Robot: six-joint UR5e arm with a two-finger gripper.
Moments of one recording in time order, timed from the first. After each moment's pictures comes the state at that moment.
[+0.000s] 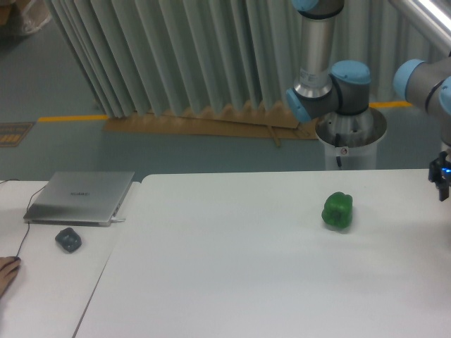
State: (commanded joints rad) arm 2.71 -1.86 -1.54 -1.22 1.69 1.53
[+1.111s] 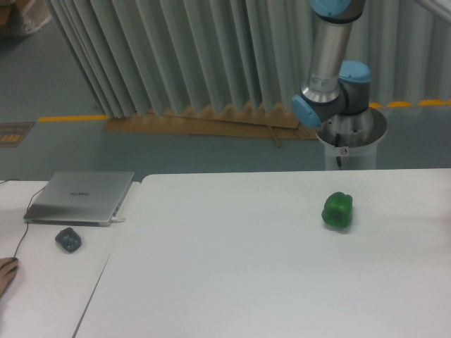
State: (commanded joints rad) arm 2.96 -1.92 -1.54 -1.14 1.66 0.80
